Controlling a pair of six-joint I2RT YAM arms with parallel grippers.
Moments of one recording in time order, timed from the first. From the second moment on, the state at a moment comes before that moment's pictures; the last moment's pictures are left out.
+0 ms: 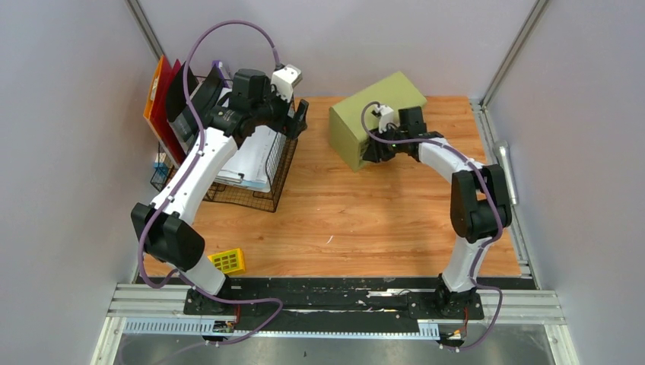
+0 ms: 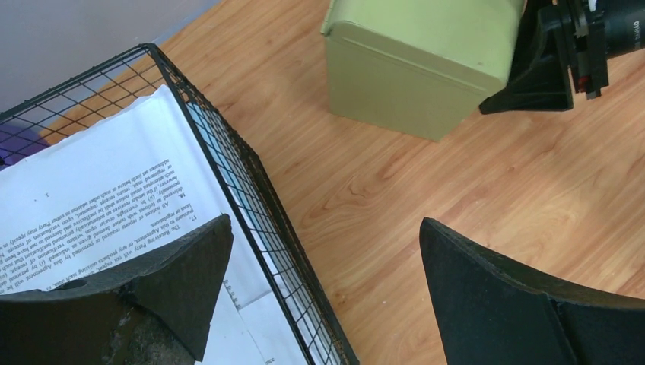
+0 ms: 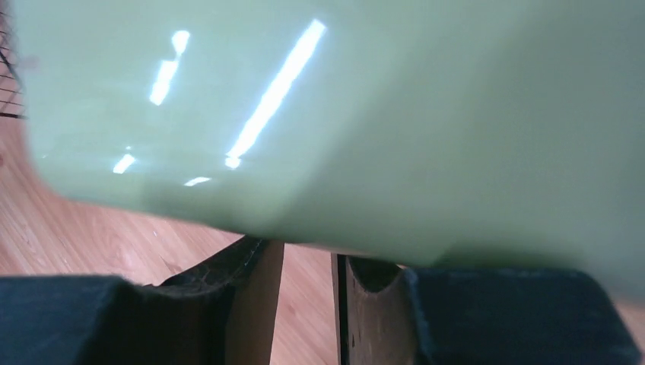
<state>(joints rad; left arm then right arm) -0.38 1.60 1.68 -0.61 0.25 0.17 0.20 1.86 1.32 -0.26 -0.59 -0.12</state>
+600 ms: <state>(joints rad) -0.38 1.55 1.65 -0.63 0.20 0.20 0.38 2.07 1.70 -0.31 -0.48 -0.08</state>
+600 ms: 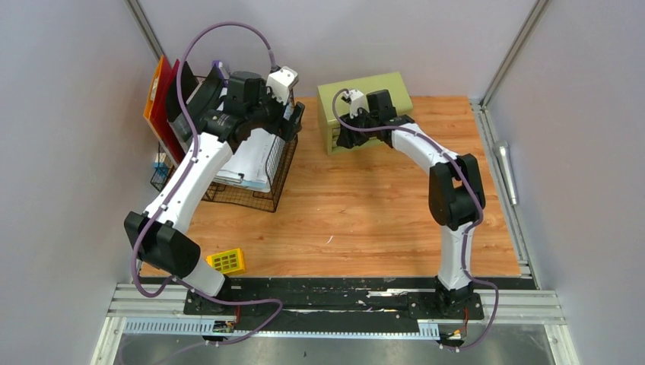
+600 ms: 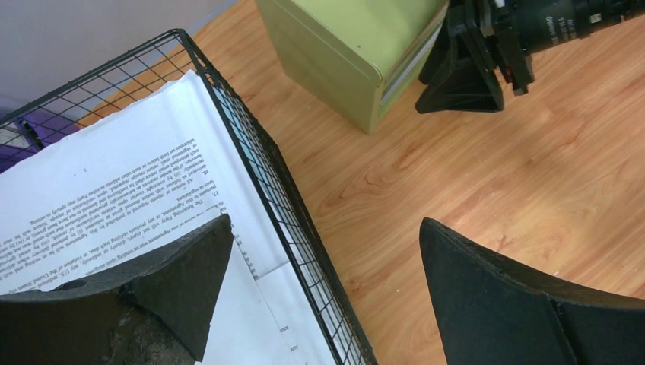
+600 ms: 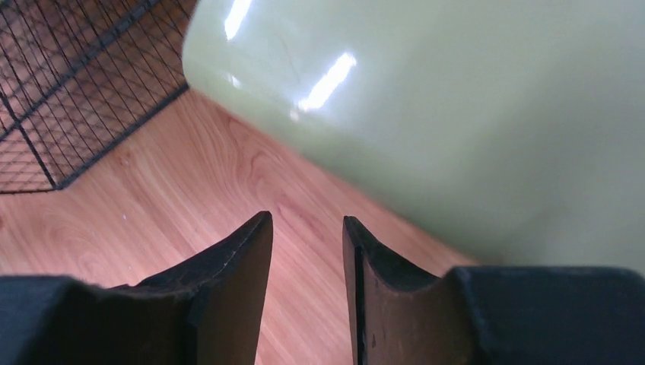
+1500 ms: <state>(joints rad) -0.38 1.54 1.64 -0.60 0.11 0.21 -0.01 1.74 1.56 -0.36 -0.25 -0.12</state>
